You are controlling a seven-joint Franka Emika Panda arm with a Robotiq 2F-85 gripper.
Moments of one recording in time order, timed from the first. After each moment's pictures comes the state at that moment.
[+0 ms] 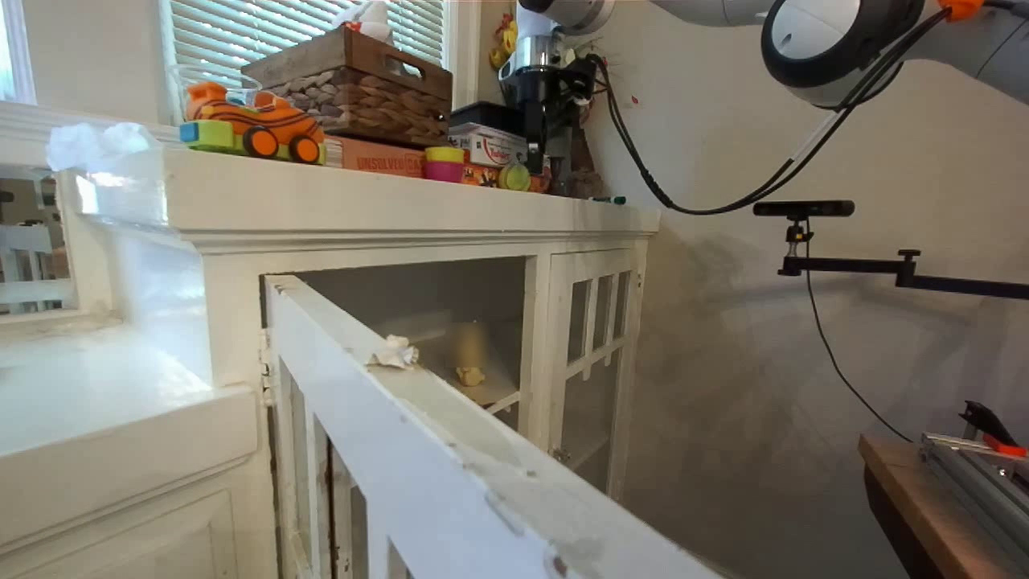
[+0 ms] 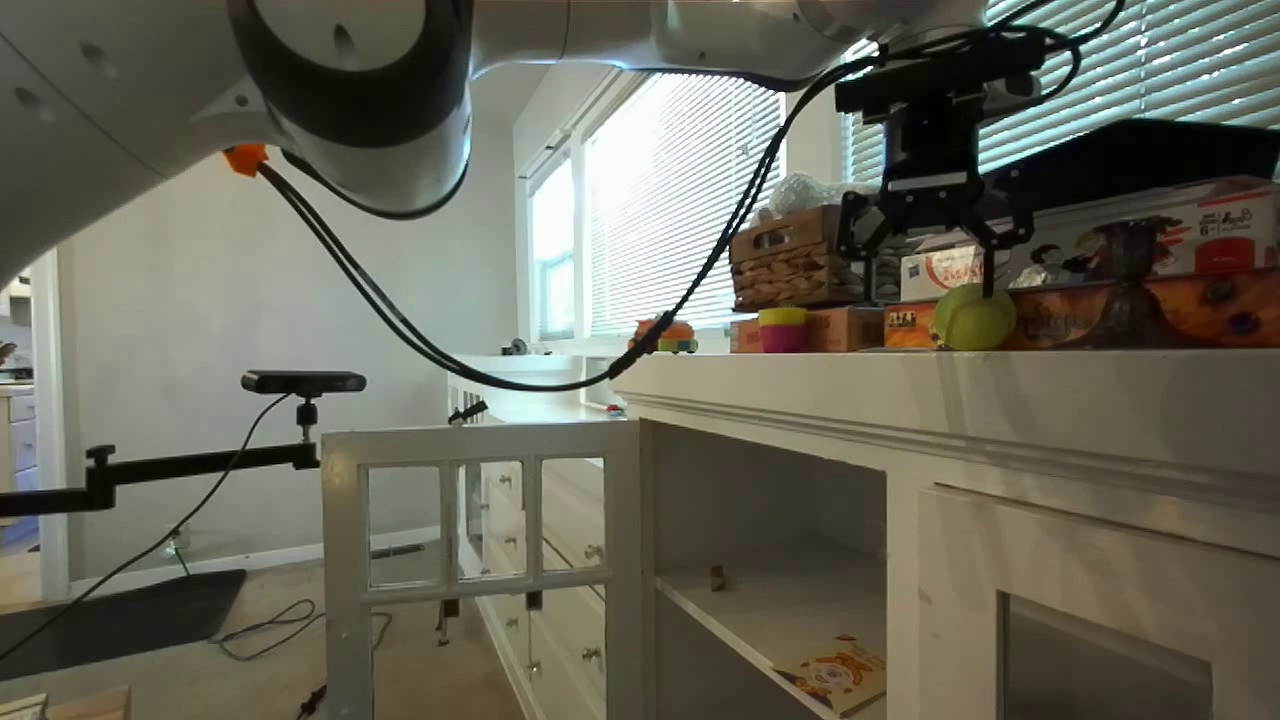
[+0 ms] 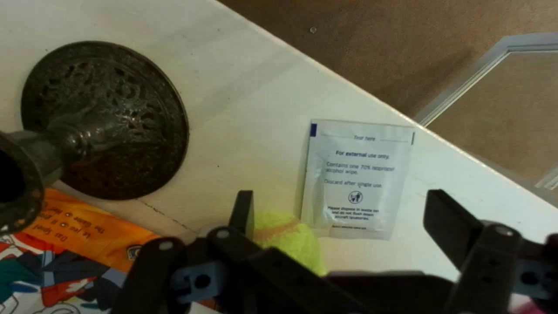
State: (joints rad) arm -0.36 0.89 -0.05 -0.46 0.02 1.34 -0.65
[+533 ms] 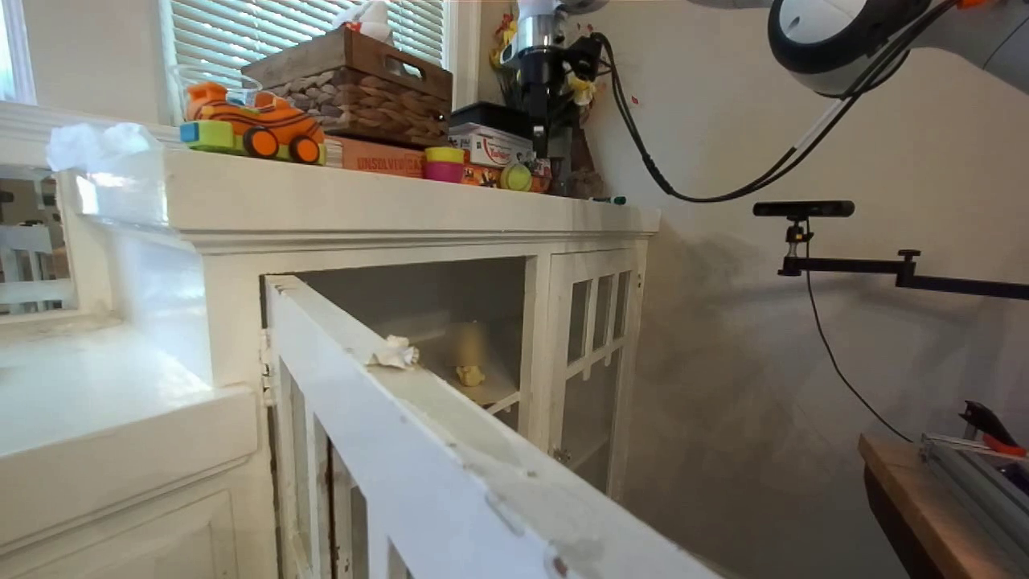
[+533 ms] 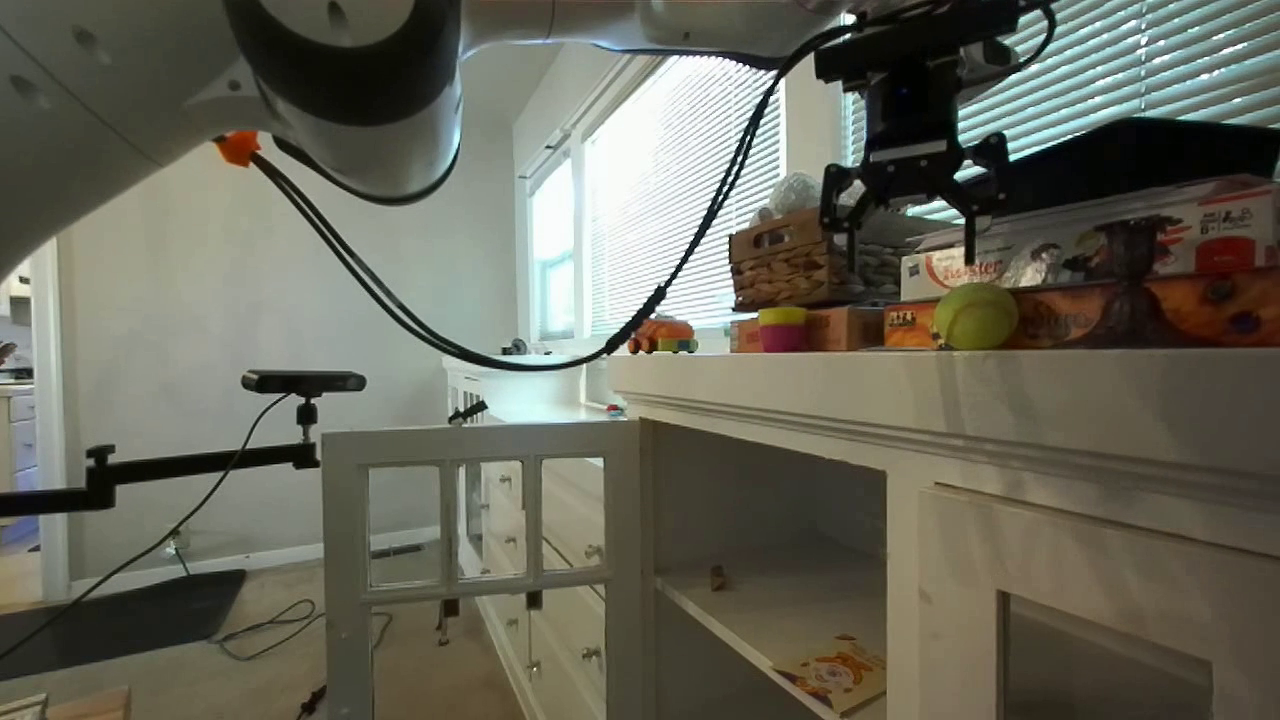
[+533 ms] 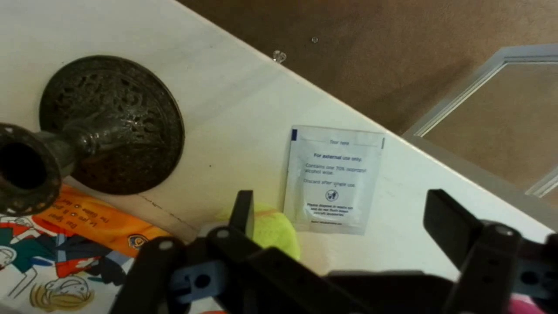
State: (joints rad) arm -0.33 0.85 -0.06 -0.45 -0.01 1.29 -0.65
